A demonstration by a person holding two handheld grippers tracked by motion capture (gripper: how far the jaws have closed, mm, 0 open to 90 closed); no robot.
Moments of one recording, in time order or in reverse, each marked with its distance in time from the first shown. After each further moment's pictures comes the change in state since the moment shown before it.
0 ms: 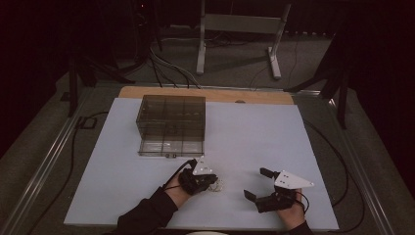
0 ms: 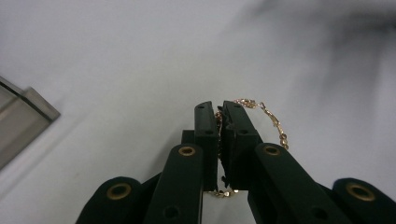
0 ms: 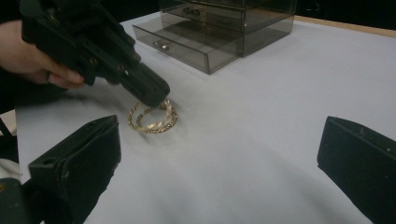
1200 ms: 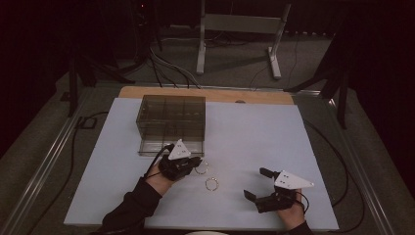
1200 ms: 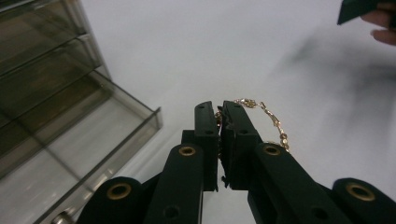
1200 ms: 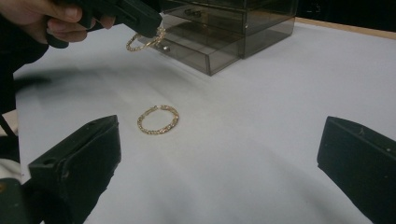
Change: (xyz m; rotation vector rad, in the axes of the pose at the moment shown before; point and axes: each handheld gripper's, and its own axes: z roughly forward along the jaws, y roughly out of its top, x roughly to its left) left arm 0.041 0.005 -0.053 -0.099 0.085 -0.070; right arm 0.000 0.000 0.000 -0.008 0.003 -0.002
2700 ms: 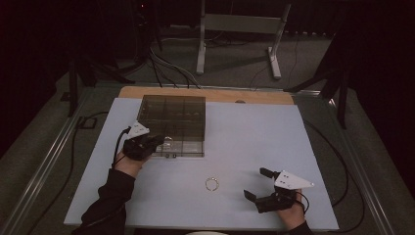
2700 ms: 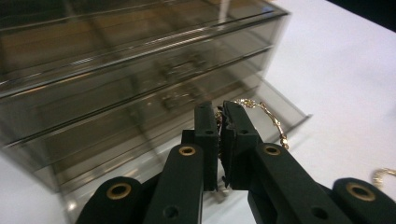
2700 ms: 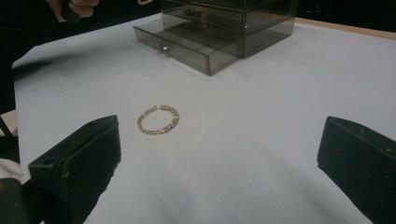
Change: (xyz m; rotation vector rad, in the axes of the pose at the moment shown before) left arm 0.093 -0.026 -0.052 -0.079 0.243 -0.231; right arm 0.000 0.000 0.000 0.002 -0.003 -0.001
